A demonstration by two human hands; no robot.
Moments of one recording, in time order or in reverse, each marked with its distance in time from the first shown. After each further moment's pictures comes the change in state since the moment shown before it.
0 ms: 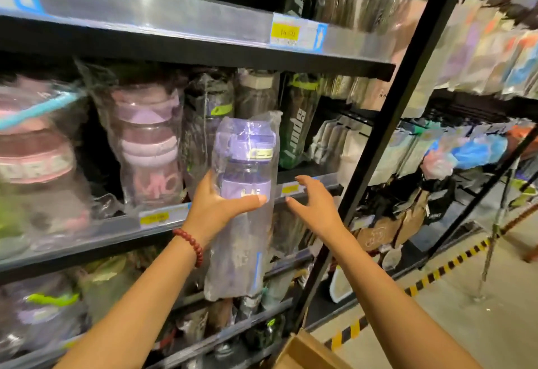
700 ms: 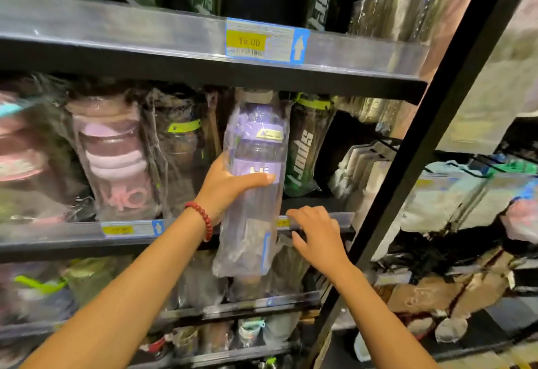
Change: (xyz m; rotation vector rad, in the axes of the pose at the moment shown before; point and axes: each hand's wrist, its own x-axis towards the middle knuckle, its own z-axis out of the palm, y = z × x) left_hand 0.087 0.005 0.084 0.042 0.168 0.029; right_hand 0.073 0.096 0.005 -0.250 -0.144 -0.432
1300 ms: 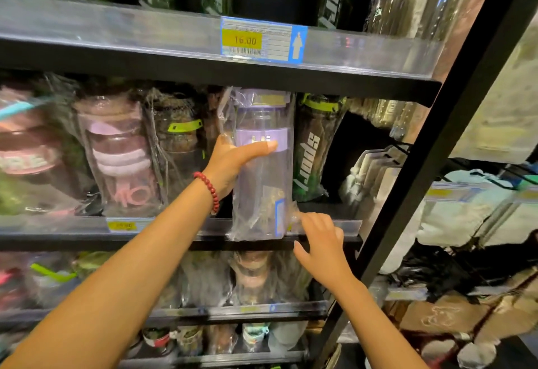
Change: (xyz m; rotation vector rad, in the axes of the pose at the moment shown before) left_hand 0.034 0.015 0.009 -0.051 0.101 0.011; right_hand -0.004 0.010 0.011 0.174 0.057 -0.040
